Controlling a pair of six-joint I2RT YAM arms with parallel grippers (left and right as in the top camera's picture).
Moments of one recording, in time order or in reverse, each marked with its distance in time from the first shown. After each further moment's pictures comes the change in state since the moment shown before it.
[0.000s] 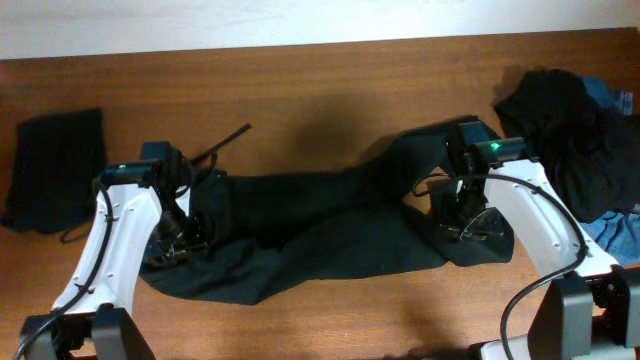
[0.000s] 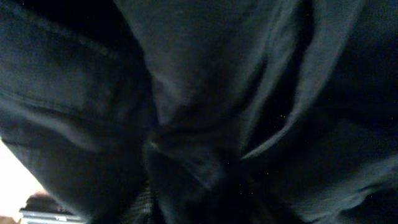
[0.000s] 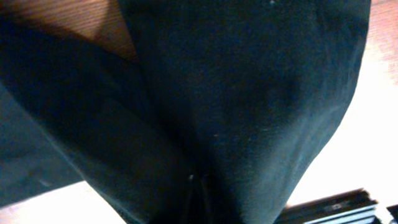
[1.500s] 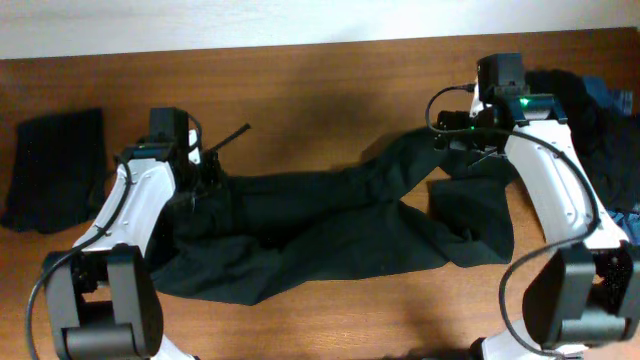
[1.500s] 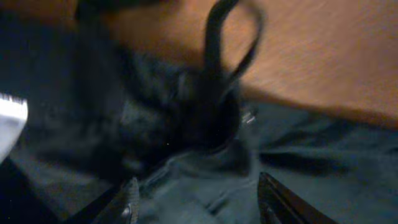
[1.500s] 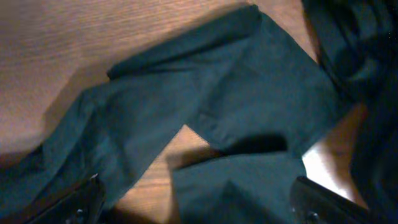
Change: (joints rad) left arm -0.022 0.212 0.090 0.552 0.085 -0.083; right arm -0.104 0.148 0.317 0.341 -0.051 -0.177
